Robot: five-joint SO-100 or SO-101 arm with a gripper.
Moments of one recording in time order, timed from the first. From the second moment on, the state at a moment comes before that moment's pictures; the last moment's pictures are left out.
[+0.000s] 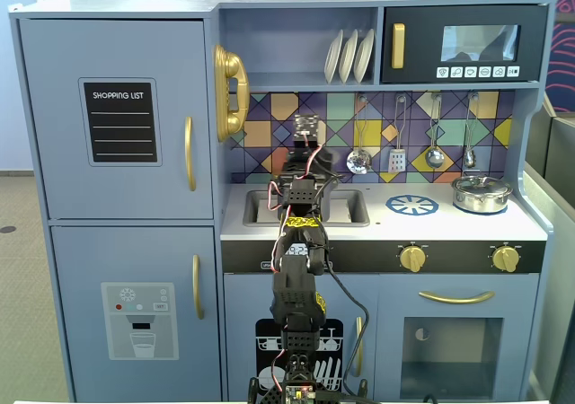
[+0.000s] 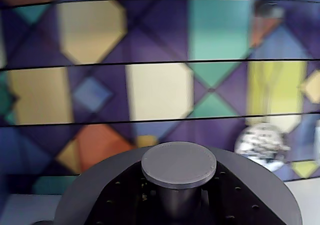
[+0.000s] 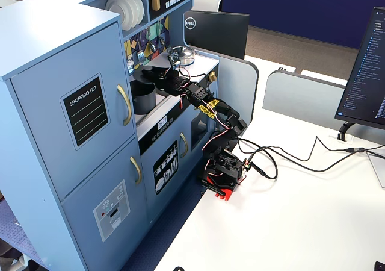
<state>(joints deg) 3.3 129.6 106.8 9.9 -92.7</state>
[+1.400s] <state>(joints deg) 1.9 120.2 113.9 -0.9 -93.1</state>
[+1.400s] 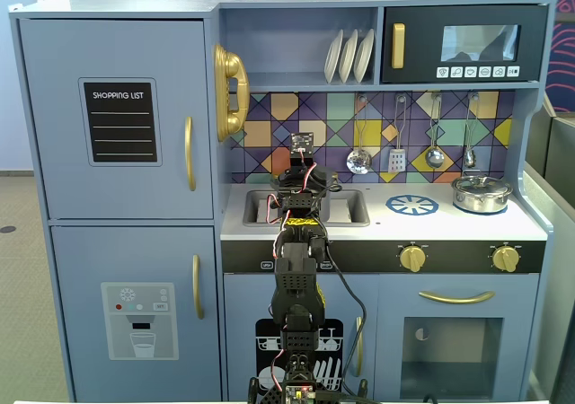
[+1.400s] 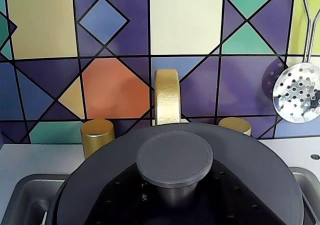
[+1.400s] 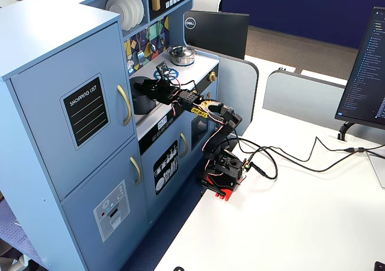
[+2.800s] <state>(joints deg) -0.6 165.4 134.3 71.4 -93.8</state>
